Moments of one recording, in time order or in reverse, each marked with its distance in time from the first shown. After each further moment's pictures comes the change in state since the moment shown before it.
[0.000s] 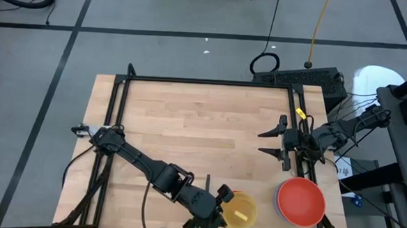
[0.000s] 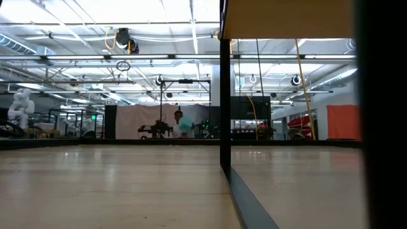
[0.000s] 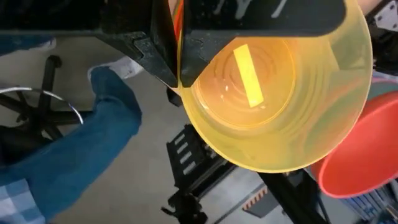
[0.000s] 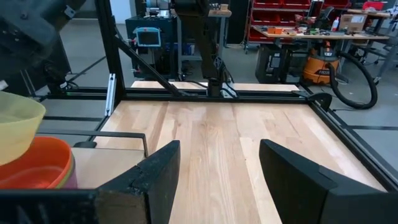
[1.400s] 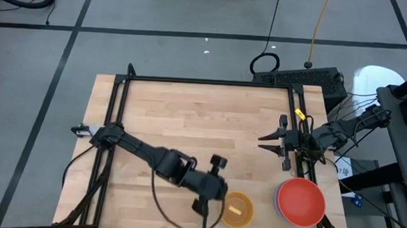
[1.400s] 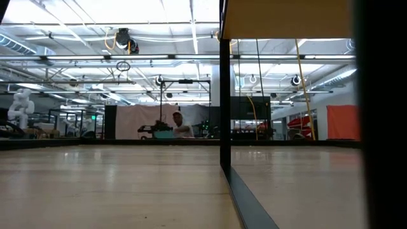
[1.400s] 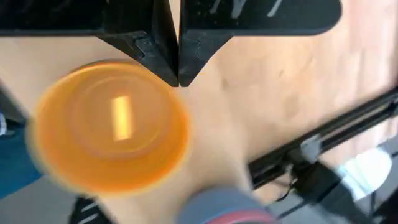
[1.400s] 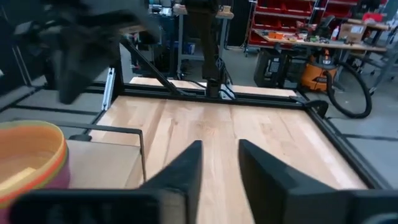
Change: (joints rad) left arm 0.075 -0.035 0.000 -0.220 -0.276 -0.253; right arm 0.000 0.000 0.000 0.000 -0.004 -0.058
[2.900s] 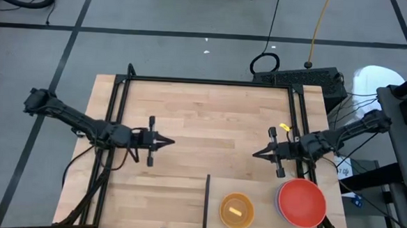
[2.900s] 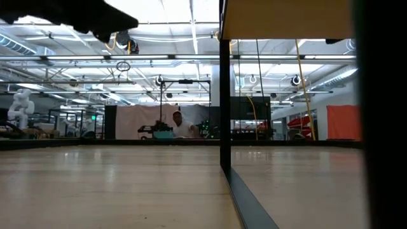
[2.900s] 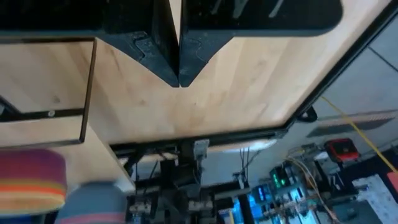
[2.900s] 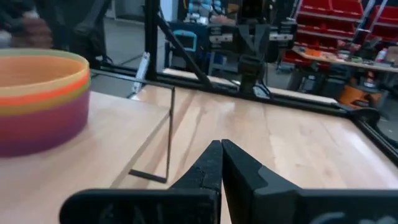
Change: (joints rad) left arm 0.124 -1.202 -1.855 1.232 -0.144 -0.042; right arm -0.070 -0.082 -0.402 0.393 -0.217 -0.105
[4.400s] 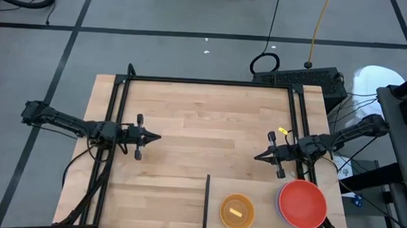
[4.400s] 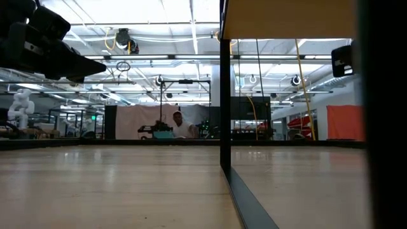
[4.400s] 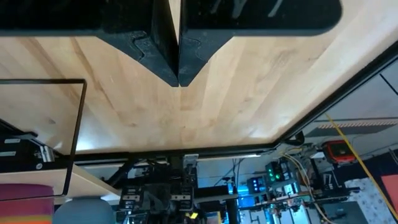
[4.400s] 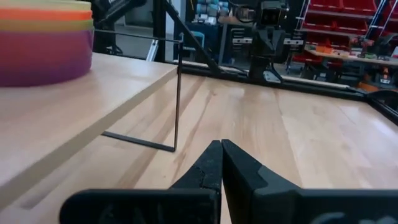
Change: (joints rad) left arm 0.121 -0.484 -0.423 0.014 0.119 -0.030; right arm -0.034 -0.157 -0.254 0.134 -0.082 0.013
